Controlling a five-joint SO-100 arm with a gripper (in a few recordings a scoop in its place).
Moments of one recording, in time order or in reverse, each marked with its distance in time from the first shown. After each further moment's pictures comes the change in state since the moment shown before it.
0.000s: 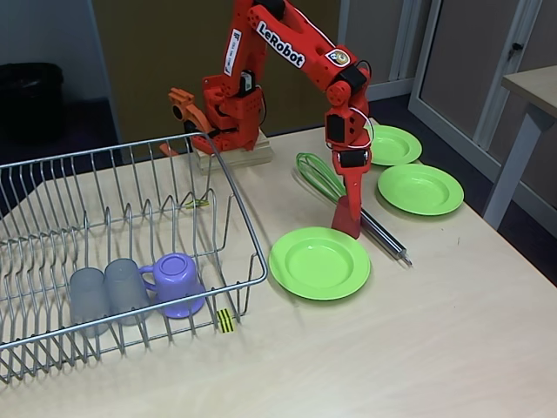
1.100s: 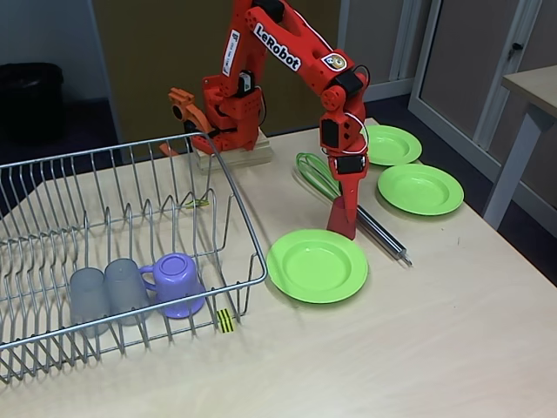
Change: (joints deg) arm 2.7 -0.9 -0.5 0.4 -5.2
